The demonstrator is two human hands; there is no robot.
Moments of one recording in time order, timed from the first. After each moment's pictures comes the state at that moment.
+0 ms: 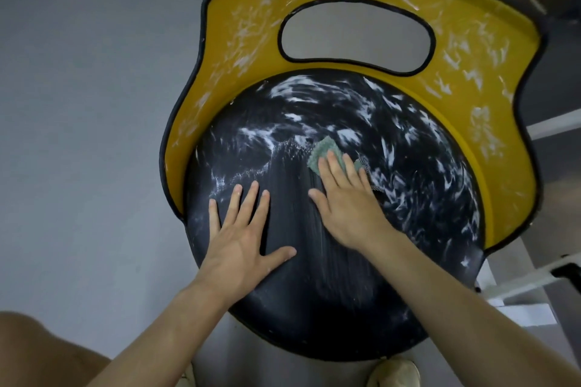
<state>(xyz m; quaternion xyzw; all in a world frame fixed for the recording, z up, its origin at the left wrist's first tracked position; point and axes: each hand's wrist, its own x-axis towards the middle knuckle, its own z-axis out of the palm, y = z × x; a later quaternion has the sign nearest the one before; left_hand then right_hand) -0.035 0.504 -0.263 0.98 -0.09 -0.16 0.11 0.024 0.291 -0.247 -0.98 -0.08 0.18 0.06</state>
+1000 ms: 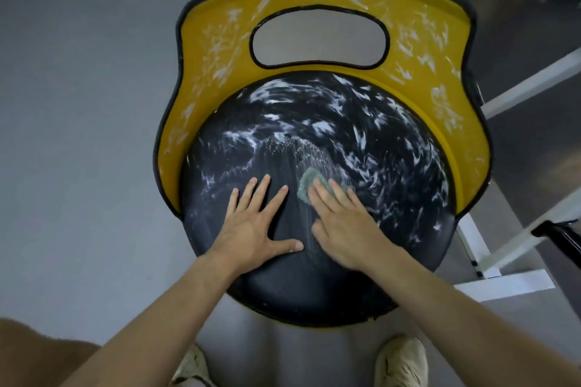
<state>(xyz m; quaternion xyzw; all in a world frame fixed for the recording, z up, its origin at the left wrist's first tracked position) -0.028 0.480 -0.257 0.96 -0.19 -0.18 0.10 -0.053 0.268 -0.244 -0.97 -0.13 0.19 0.10</state>
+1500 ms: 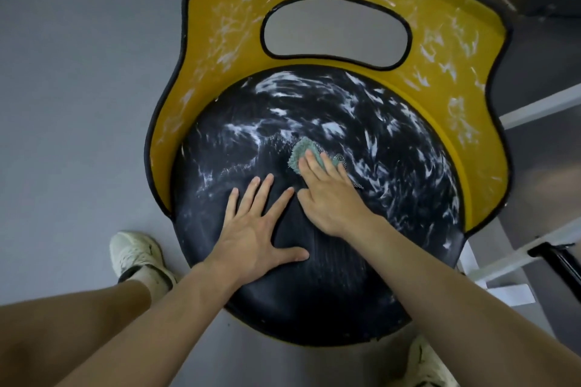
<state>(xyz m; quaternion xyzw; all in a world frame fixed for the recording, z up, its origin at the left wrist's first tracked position) -0.024 0.480 -0.271 0.96 -0.18 -0.17 0.13 0.021 0.299 -0.246 -0.97 -0.10 0.22 0.10</state>
